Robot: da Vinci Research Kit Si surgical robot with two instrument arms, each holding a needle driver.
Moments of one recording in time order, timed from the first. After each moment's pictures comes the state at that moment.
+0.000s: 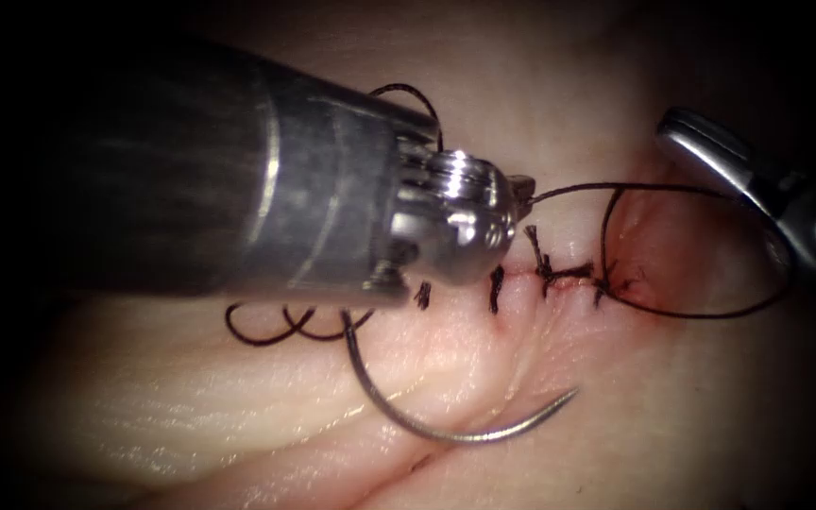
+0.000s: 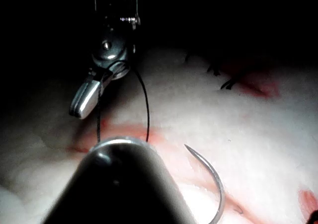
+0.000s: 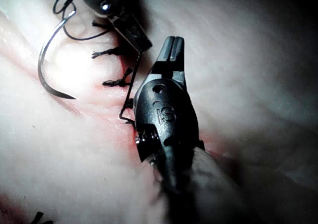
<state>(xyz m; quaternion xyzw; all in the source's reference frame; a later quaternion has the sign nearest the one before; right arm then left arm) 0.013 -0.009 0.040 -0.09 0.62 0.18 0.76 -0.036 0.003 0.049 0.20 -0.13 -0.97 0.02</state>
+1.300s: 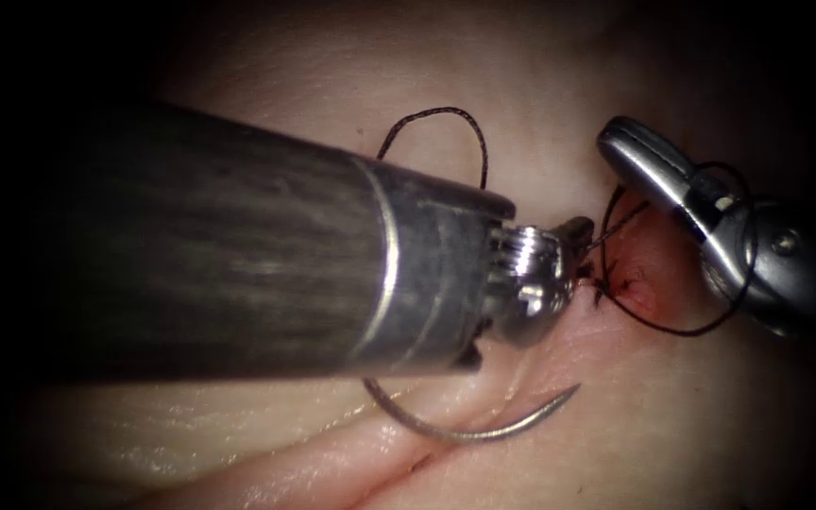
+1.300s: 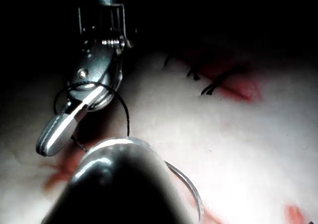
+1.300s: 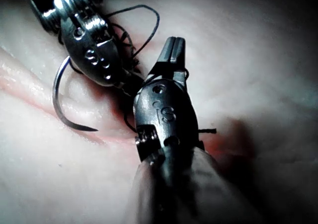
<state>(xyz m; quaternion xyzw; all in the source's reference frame) 0.017 -0.010 0.040 -0.10 0.57 0.33 0.74 -0.041 -0.002 0.051 0.23 -0.16 -0.96 0.04</state>
